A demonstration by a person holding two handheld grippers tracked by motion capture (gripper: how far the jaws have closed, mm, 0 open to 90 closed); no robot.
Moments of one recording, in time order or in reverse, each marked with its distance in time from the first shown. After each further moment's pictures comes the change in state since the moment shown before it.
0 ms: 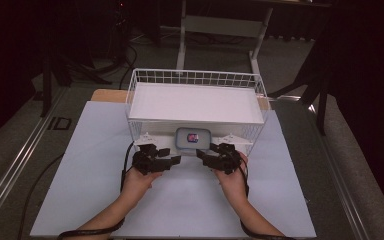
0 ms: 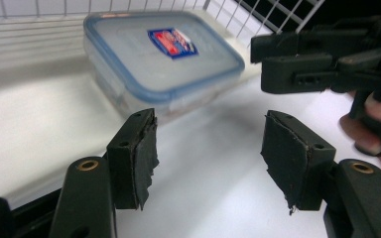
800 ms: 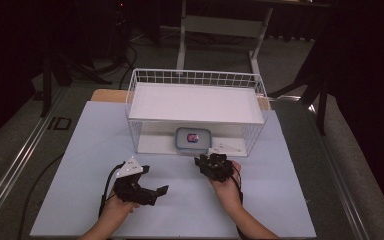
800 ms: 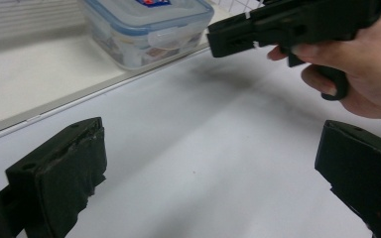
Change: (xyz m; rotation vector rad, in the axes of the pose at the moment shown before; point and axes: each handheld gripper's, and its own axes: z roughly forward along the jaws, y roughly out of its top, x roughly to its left) left arm -0.022 -0.051 -0.048 -0.010 0.038 0.146; right arm 0.016 -0.022 0.013 0.074 -0.033 -0.044
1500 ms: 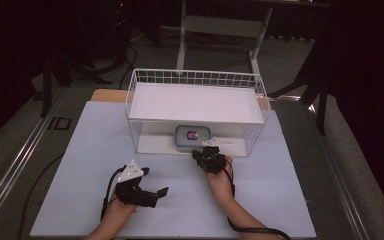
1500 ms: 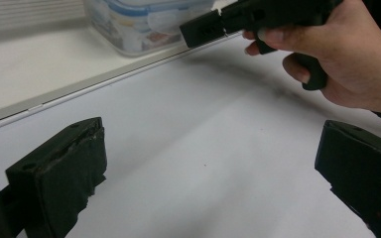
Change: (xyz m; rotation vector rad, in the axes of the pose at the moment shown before) left arm 0.005 -0.013 0.009 -0.013 0.028 0.009; right arm -0.007 0.009 0.037 0.026 -0.010 0.016
